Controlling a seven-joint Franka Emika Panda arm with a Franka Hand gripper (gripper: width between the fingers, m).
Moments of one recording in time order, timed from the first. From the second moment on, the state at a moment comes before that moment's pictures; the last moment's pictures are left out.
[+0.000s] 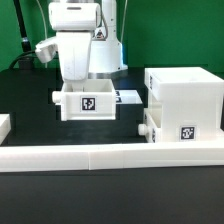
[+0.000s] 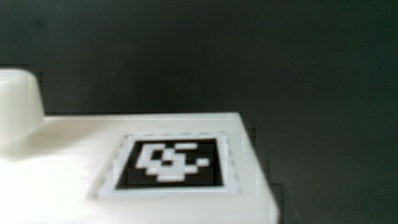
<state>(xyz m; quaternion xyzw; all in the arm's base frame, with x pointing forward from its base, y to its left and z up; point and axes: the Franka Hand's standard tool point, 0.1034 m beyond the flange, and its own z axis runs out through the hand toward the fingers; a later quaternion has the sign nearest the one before) 0.513 -0.070 0.065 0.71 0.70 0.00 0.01</state>
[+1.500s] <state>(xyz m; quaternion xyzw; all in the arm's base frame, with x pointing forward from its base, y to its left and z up) 0.536 -0.016 0.057 0.73 0.69 0.01 0.00</state>
